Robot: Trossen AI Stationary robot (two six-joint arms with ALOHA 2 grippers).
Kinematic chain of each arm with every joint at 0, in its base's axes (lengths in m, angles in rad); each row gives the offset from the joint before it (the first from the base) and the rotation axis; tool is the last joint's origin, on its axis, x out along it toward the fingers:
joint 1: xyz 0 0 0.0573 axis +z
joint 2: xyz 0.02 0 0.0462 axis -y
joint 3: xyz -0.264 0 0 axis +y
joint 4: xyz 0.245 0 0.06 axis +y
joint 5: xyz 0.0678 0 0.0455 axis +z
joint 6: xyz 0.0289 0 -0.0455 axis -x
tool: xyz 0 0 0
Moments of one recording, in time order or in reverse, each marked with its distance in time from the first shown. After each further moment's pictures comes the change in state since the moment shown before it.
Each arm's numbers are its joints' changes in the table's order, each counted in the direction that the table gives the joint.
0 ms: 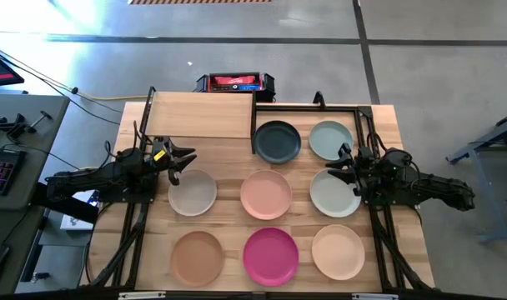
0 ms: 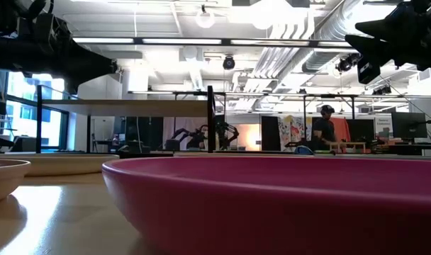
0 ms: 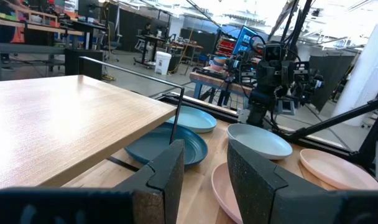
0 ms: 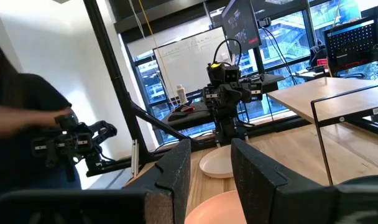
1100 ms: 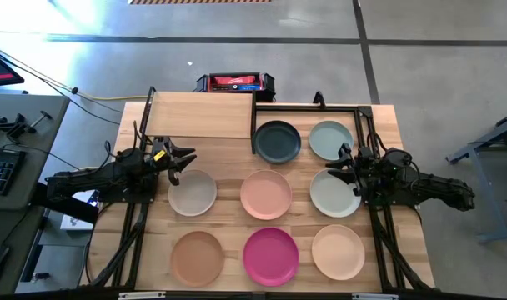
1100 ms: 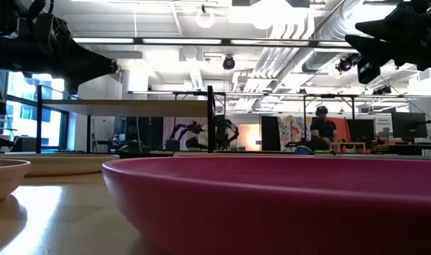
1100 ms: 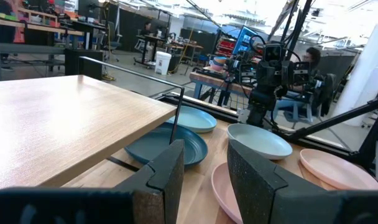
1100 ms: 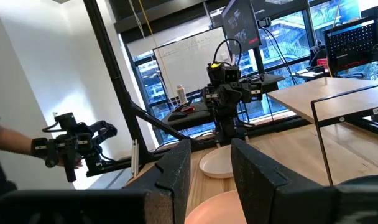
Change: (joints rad) left arm 0.000 0.000 0.000 0.000 0.000 0.000; right arm 0.000 0.000 0.000 0.000 0.000 0.000
